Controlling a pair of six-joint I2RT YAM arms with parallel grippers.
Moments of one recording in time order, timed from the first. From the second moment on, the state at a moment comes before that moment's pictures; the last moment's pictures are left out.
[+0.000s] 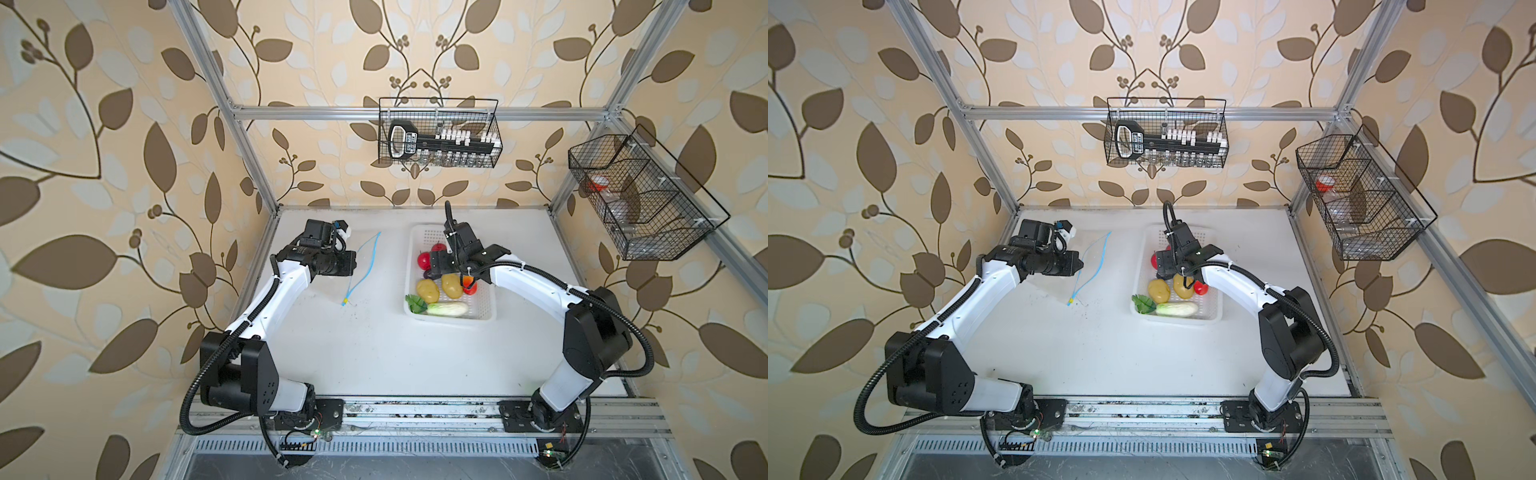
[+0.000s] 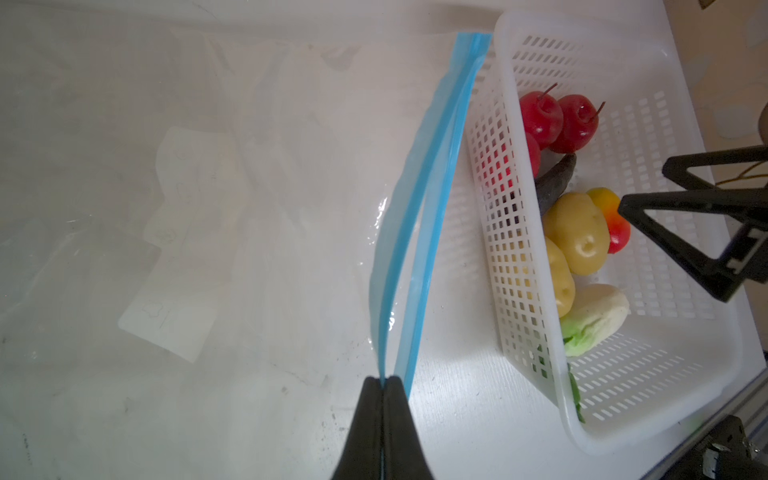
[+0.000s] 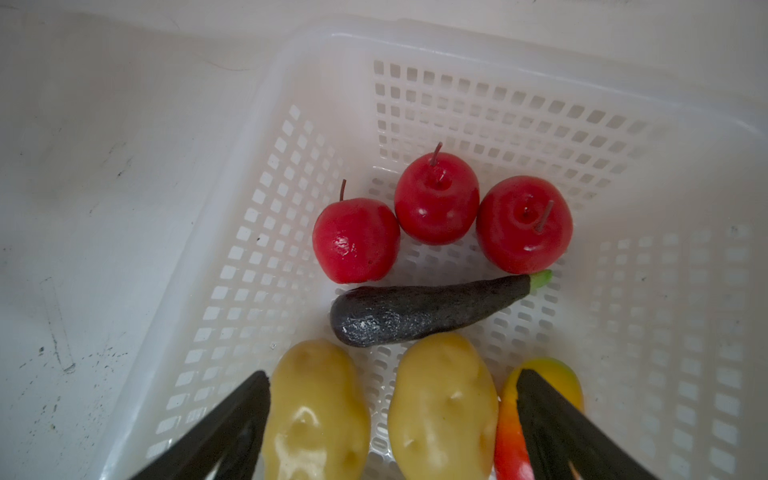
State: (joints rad) left arm -0.14 1.40 1.17 -0.68 0.34 -0.12; right arm 0.53 1.73 1.30 -0.47 0.18 0.32
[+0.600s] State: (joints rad) left arm -0.09 1.40 1.16 -0.66 0.40 -0.15; right arm 0.51 1.90 1.41 -0.44 0.13 0.32
